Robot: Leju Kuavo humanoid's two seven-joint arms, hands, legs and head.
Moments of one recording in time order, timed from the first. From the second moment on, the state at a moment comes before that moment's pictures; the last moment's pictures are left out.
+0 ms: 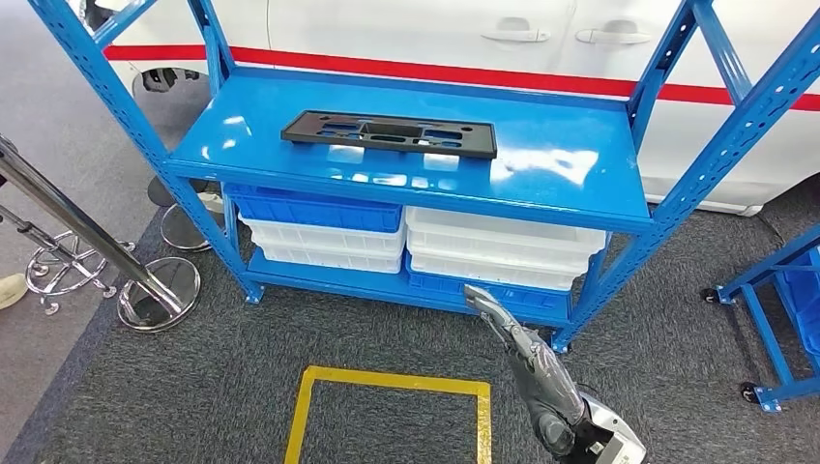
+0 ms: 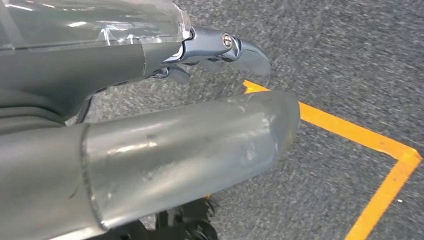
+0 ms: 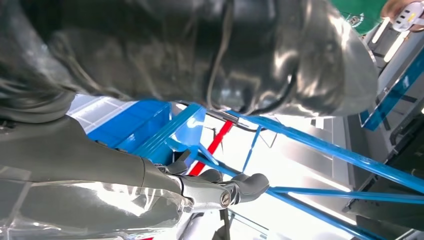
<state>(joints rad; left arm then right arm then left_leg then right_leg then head) -0.07 -0.07 1.28 -0.23 -0.84 -0.03 -0.38 0.05 -0.26 0.41 -1.95 0.05 0.04 -0.51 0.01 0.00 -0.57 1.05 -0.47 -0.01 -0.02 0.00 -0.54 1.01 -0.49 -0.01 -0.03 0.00</state>
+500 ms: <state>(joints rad) -0.07 -0.07 1.28 -0.23 -0.85 -0.05 -0.39 0.06 -0.25 0.41 -1.91 0.09 0.05 -0.50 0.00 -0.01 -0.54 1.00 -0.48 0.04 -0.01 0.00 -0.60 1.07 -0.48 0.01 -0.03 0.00</state>
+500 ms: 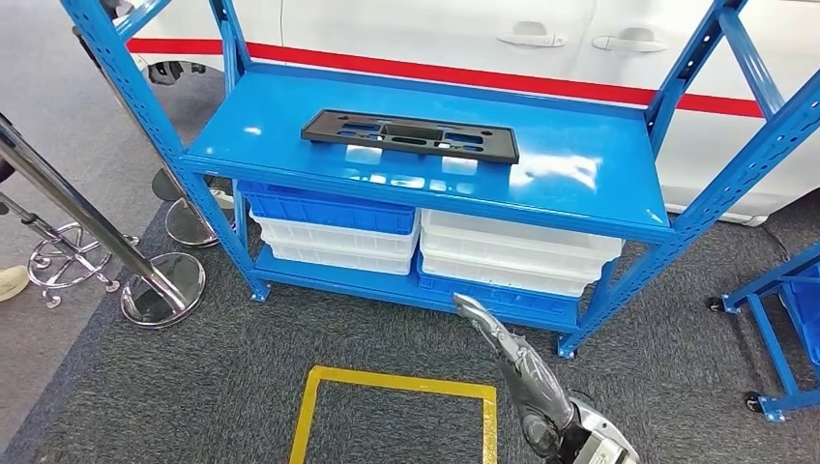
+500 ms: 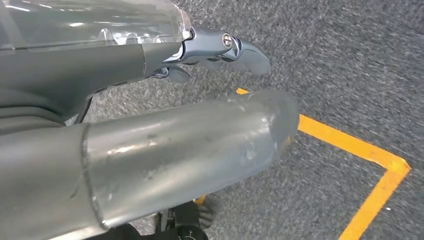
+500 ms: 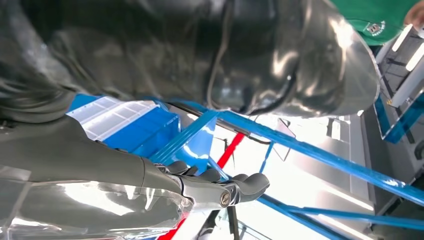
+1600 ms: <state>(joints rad) -0.08 -0.06 1.28 -0.23 -0.87 -0.05 -0.40 0.10 -0.24 0.41 -1.91 0.06 0.10 -0.53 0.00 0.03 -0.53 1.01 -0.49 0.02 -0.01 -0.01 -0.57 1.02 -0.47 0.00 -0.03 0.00</state>
